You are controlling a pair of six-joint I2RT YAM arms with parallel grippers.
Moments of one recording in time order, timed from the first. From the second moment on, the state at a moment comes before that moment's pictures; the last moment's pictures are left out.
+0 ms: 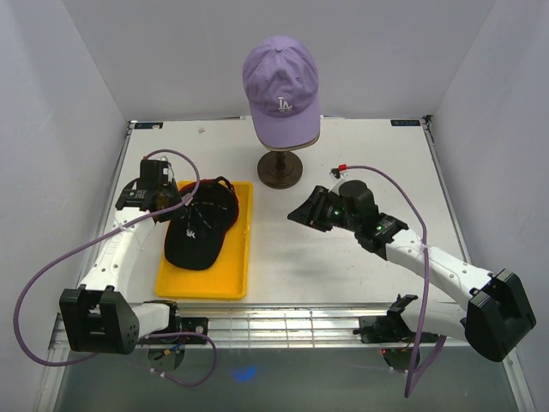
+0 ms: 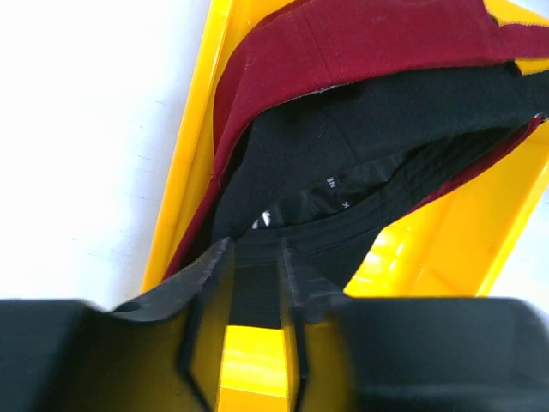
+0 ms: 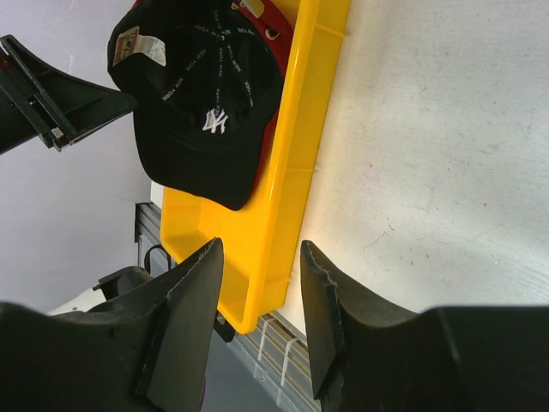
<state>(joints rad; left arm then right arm) -0.07 1.20 1.01 -0.75 -0.11 -0.34 0.68 1.16 0.74 -0.03 -0.24 0.91</state>
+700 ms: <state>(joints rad) -0.07 1.18 1.11 -0.80 -0.05 -0.34 0.78 1.17 0.82 -0.09 -0.16 0.87</state>
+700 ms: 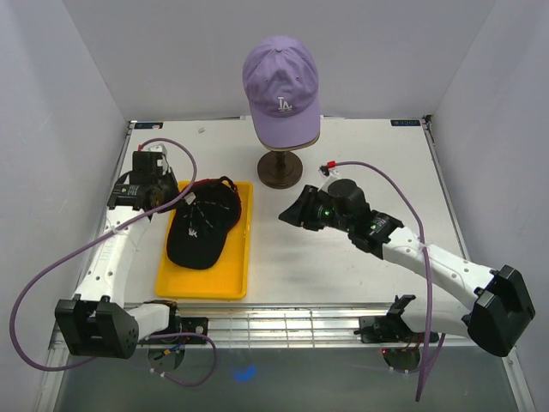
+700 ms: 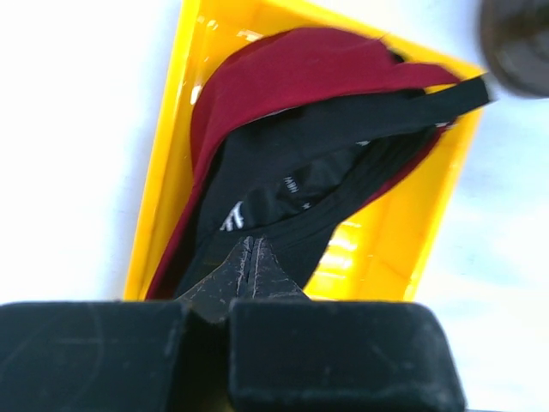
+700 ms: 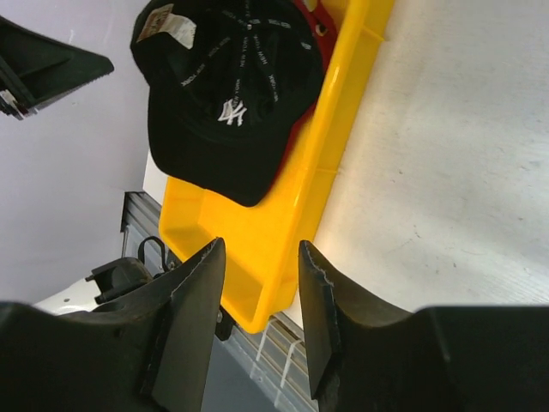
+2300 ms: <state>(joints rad) -0.07 0.92 1.45 -0.89 0.19 -0.63 1.18 2.35 2.11 -0.36 0.22 0.77</state>
